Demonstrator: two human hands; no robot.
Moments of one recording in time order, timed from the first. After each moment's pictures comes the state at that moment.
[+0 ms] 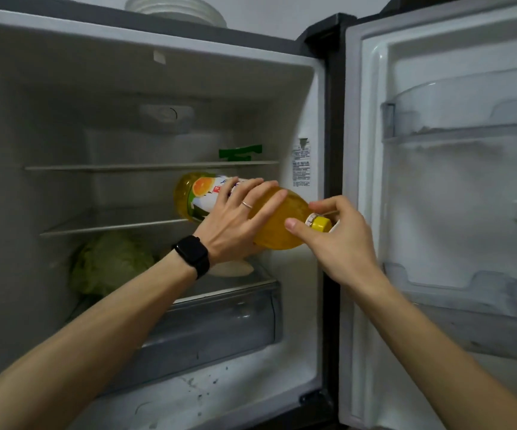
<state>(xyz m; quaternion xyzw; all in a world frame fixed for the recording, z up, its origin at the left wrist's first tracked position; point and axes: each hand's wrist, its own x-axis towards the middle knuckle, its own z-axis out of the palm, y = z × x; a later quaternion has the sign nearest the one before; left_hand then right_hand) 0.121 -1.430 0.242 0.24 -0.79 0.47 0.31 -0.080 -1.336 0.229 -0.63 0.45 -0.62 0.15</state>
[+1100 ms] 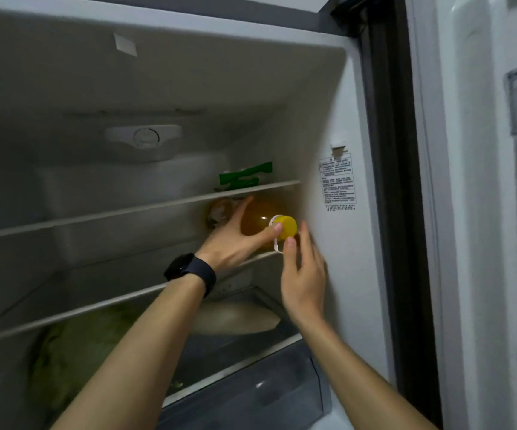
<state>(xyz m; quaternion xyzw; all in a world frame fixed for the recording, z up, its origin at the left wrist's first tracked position) 0.162 -1.568 0.280 0.47 -0.79 -0.13 0.37 0.036 -1.541 0.189 -0.52 0.45 -0.71 0.15</state>
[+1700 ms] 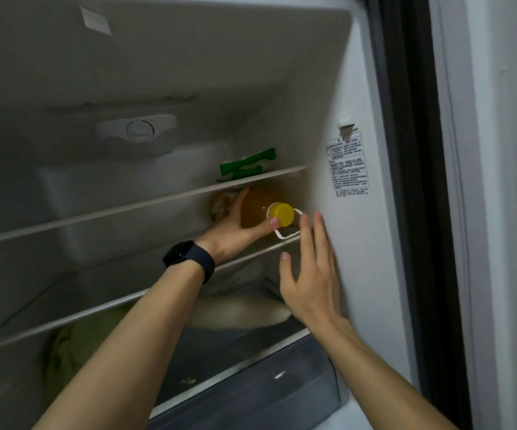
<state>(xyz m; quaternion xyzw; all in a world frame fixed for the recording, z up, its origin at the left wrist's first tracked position) 0.173 -1.589 0.286 0.49 -0.79 -0.14 0.32 0.028 -1.568 0.159 -0.62 0.46 -0.63 -0.06</state>
